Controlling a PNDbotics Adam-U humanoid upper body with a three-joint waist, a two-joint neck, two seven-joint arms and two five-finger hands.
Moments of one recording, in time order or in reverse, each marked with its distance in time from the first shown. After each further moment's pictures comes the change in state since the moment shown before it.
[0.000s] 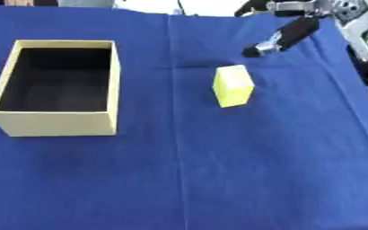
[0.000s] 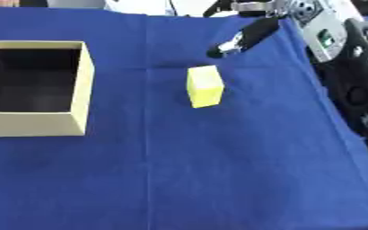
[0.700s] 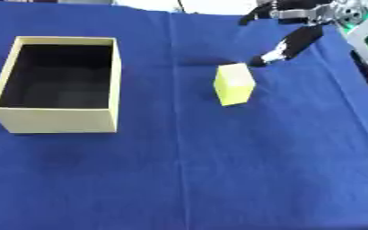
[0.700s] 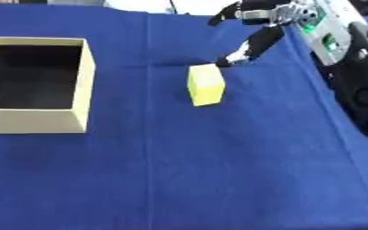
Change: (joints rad) left arm 0.003 0.008 0.000 0.000 -0.002 0.003 -0.002; right arm 0.010 -0.026 0.057 0.022 -0.051 -0.024 -0.024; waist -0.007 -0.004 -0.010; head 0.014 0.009
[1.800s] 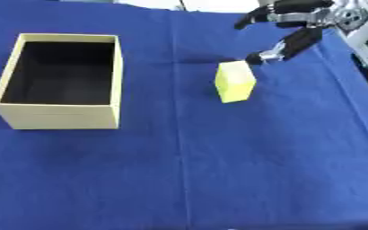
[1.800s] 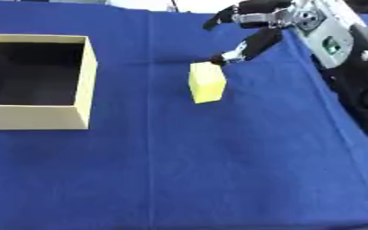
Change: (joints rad) left arm 0.005 0.000 0.000 0.000 -0.003 0.003 -0.005; right arm 0.016 0.005 0.064 -0.007 -0.097 -0.022 -0.022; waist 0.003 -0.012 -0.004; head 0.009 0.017
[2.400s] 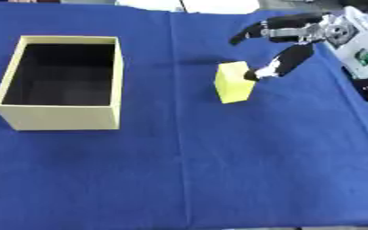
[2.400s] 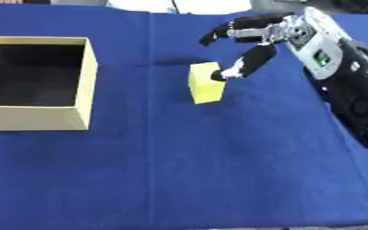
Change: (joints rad) left arm 0.000 0.000 0.000 0.000 -0.001 0.000 -0.004; right arm 0.026 0.020 0.015 0.027 -0.043 0.010 0.010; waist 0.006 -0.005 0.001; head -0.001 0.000
